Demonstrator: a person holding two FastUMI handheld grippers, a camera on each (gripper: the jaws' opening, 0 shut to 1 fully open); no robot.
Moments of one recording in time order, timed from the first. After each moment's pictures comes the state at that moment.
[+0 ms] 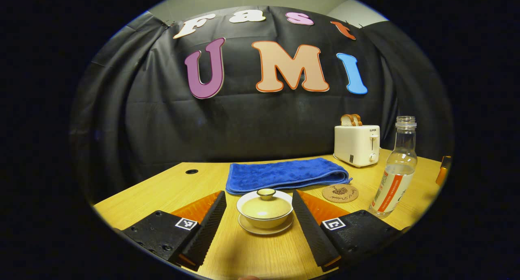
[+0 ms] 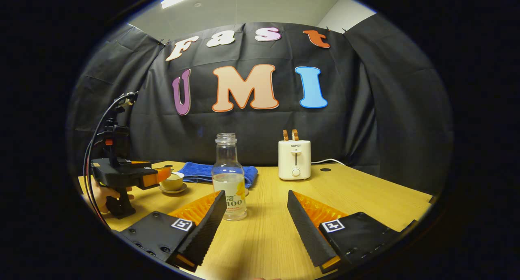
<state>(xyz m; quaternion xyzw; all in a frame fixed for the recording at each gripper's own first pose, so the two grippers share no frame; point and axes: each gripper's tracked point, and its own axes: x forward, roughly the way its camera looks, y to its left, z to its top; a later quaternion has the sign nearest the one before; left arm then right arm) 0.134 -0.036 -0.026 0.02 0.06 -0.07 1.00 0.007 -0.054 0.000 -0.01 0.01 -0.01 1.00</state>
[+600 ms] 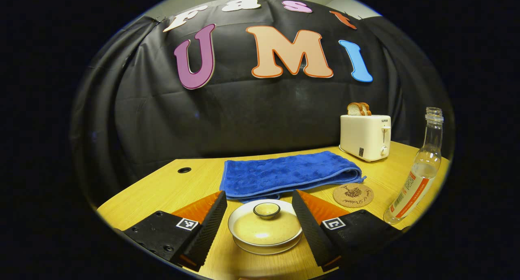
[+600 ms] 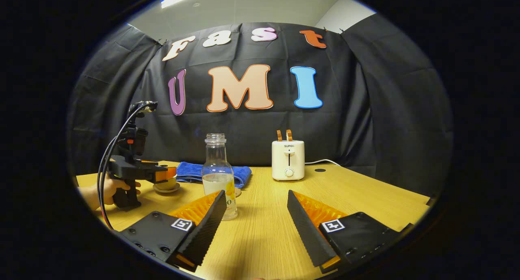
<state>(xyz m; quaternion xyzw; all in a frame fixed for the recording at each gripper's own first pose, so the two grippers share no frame) 0.181 -0.044 -0.037 0.03 0.09 -0.08 0.99 0.009 -0.069 0.000 -0.01 0.01 -0.02 1.00</state>
